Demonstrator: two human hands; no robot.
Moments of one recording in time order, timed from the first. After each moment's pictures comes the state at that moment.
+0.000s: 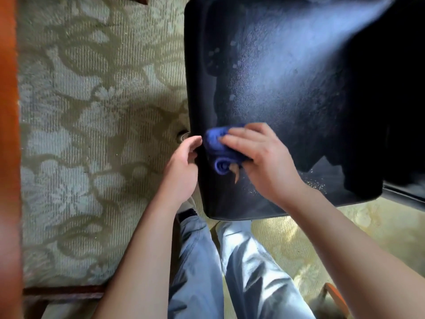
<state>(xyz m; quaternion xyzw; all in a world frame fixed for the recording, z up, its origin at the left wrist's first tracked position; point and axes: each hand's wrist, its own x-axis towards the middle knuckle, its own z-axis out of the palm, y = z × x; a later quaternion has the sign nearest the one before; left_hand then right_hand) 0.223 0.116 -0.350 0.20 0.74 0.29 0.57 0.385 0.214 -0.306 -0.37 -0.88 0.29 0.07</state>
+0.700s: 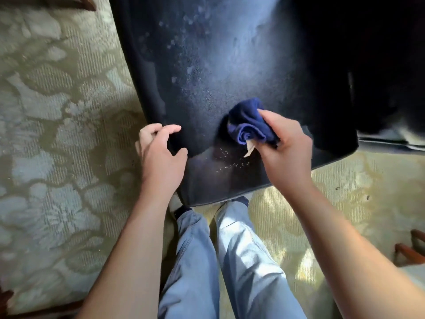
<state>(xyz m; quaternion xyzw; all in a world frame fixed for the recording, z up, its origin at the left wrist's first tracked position) 0.276 0.127 -0.335 0.37 0.82 0.19 0.38 0.491 0.188 -0.289 -0.61 -0.69 0.33 0.19</state>
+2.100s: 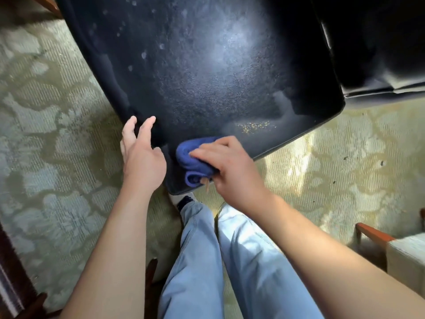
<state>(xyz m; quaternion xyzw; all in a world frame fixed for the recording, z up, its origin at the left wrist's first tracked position) 0.305 0.111 -0.332 0.45 0.81 0.09 0.37 0.496 0.111 -0.306 -0.51 -0.75 0.40 0.12</state>
